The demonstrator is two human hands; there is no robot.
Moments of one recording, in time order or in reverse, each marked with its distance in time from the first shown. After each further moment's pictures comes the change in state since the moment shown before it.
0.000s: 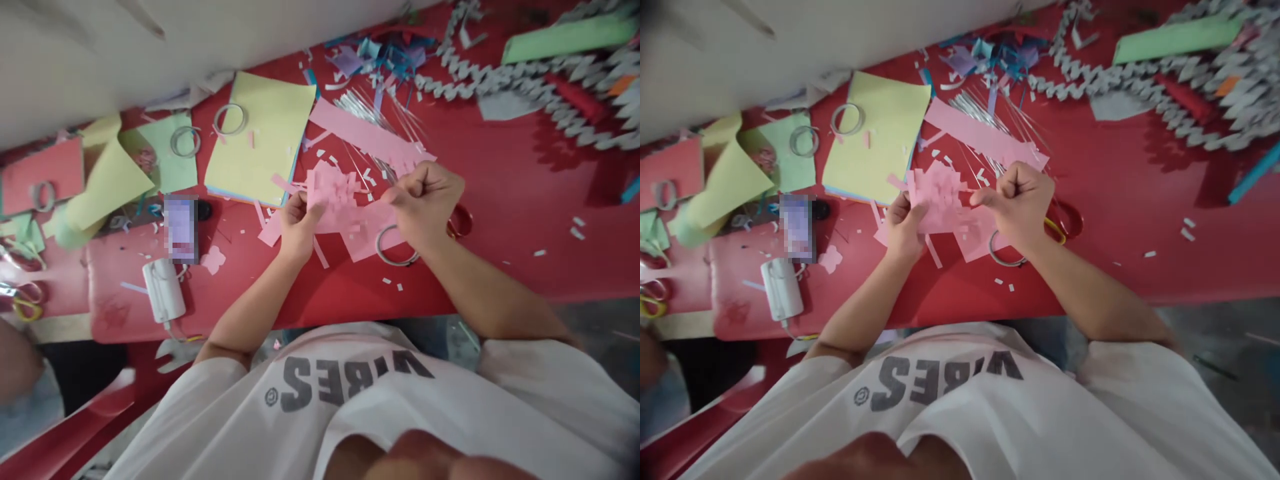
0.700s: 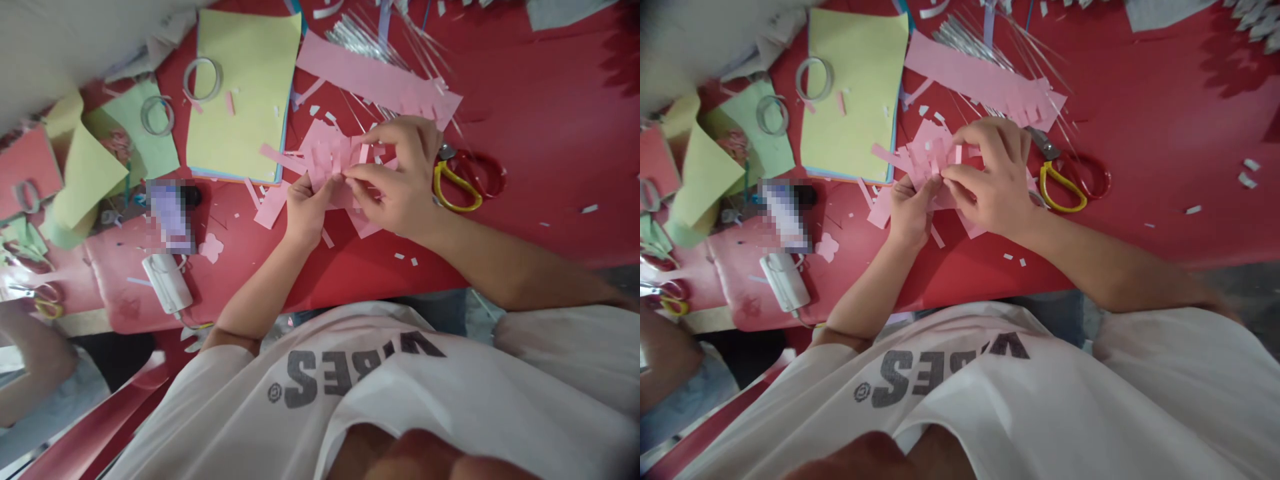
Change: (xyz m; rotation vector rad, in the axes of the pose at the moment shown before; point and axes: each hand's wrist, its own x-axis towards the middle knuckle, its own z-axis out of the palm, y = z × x) left_hand -0.008 -0.015 0.006 0.045 -0.082 -0.132; right_hand -0.028 -0.006 0.009 -0.425 -0.351 -0.040
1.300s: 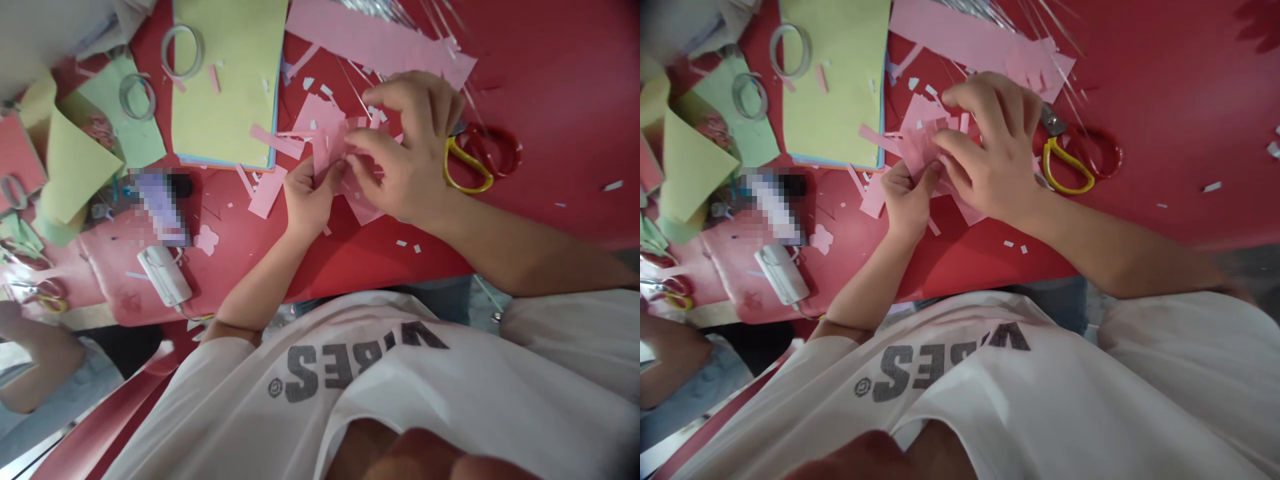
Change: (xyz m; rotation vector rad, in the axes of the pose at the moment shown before) left_hand -0.009 0.008 0.006 0.318 0.002 0.212; right_hand -0.002 -0.003 -0.008 0.180 -0.050 0.094
